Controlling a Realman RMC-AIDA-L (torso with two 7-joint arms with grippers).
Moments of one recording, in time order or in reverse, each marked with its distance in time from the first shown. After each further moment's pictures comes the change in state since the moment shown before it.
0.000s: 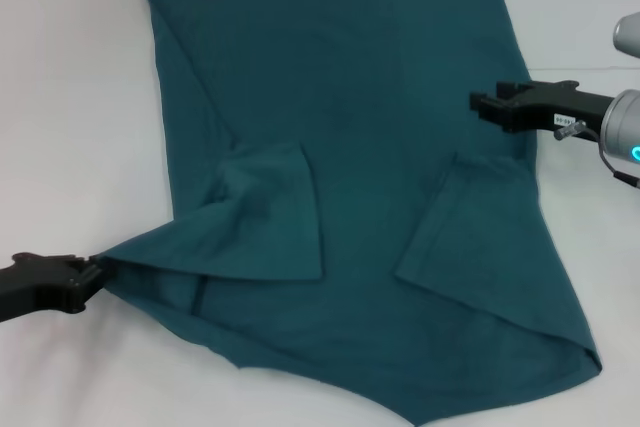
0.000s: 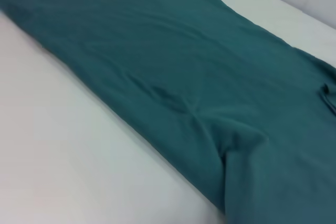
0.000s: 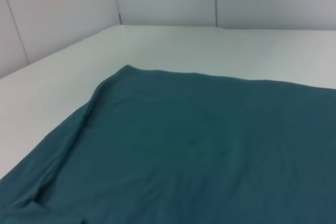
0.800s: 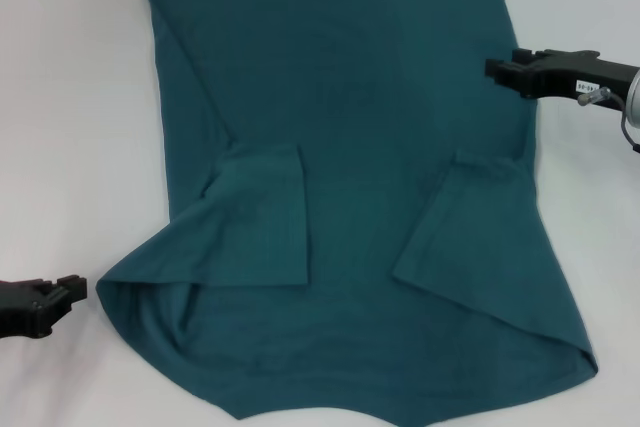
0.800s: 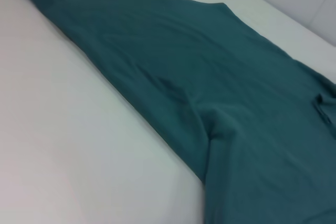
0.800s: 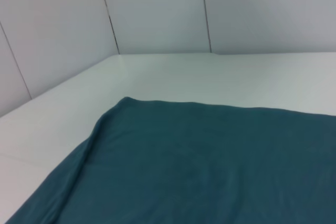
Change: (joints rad) left arm 0.066 -0.004 -0.075 0.066 0.002 0.118 -0.047; right arm -0.021 -0.015 0.009 -0.110 -0.010 -0.069 0.123
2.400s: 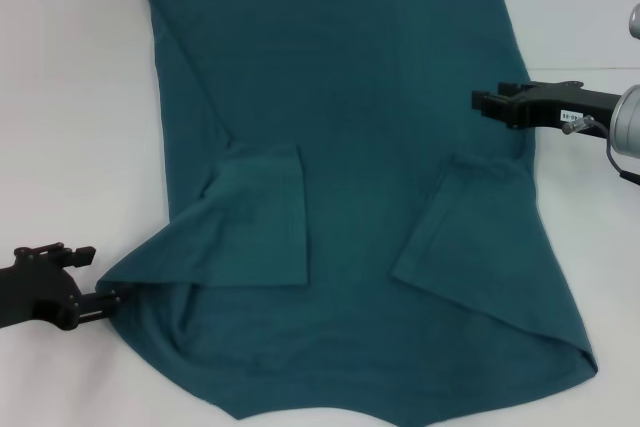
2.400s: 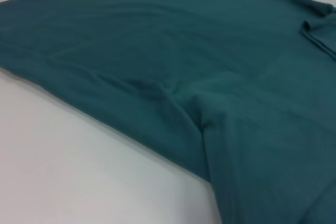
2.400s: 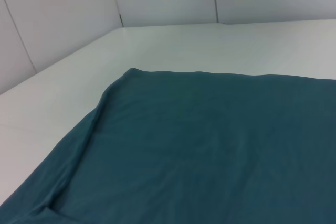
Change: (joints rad) left arm -0.037 -0.001 0.188 0.002 0.028 -0.172 0.249; right arm -0.005 0.020 -0.015 0.019 -0.064 0.002 0.038
